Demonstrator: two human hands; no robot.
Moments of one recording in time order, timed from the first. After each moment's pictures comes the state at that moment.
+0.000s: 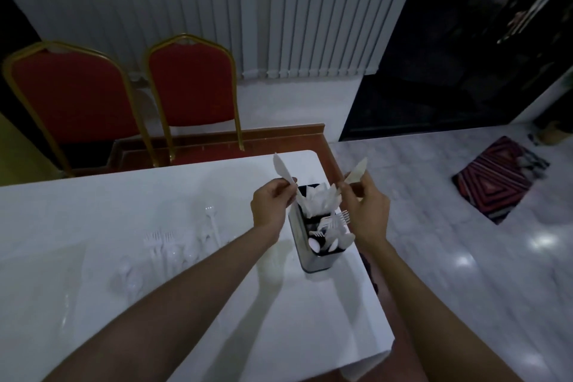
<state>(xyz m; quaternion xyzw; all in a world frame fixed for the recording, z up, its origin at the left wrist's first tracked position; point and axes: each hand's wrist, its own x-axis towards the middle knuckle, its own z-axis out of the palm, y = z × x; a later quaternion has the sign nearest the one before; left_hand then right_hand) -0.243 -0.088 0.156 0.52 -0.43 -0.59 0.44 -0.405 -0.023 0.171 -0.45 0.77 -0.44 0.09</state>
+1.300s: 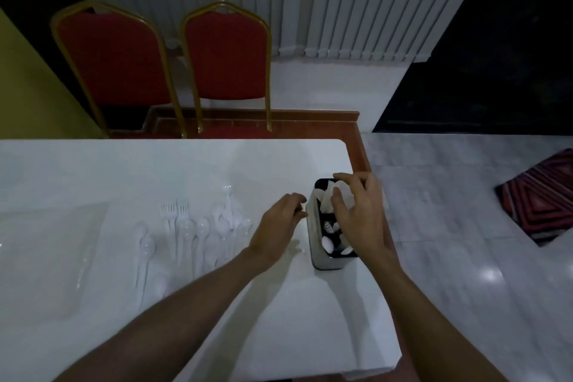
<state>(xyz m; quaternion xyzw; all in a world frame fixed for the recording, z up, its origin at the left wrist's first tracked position) -0.217 -0.064 0.099 0.46 -0.78 -0.26 0.33 -0.385 -0.043 0.143 -0.62 0.68 -0.40 0.04</state>
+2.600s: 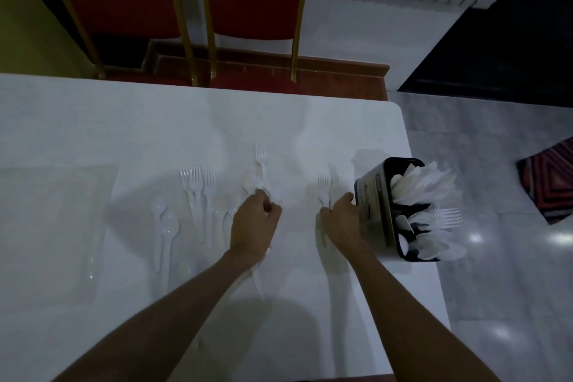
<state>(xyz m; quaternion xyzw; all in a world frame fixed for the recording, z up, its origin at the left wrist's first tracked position) -0.102 -0.085 0.007 0.69 -0.59 -0.35 0.24 -0.270 -0.089 0.018 -0.41 0.85 -0.07 0.32</state>
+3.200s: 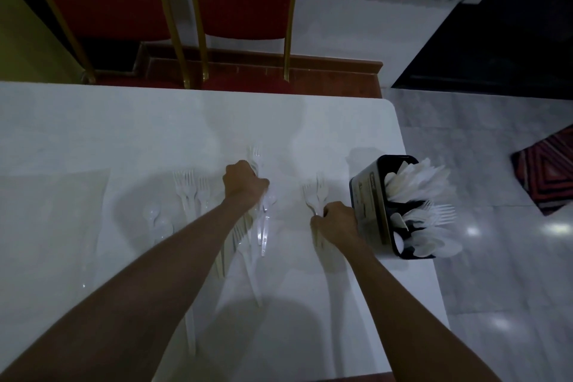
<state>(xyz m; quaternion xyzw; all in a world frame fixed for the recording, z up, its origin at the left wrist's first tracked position) -0.099 -0.177 0.001 0.75 -0.53 -0.36 0.11 -0.281 -0.089 0.007 -0.47 0.81 -0.01 0.36</state>
